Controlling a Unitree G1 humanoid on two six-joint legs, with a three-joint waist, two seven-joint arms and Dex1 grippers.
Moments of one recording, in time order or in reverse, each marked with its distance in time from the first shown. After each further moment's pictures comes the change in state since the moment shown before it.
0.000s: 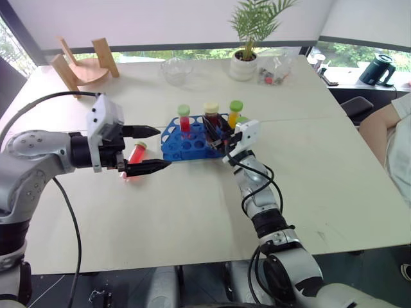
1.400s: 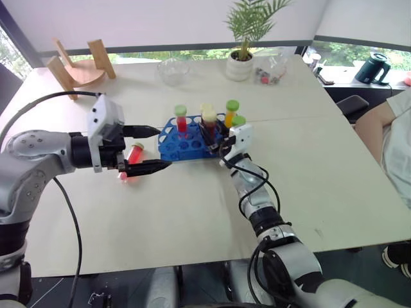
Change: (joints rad) left arm -0.001 -0.001 0.000 -0.005 0.001 0.000 0.003; right arm -0.011 -0.011 0.011 0.150 -0.025 -0.071 -0.024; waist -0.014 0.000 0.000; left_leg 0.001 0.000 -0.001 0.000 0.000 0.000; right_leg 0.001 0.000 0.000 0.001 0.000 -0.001
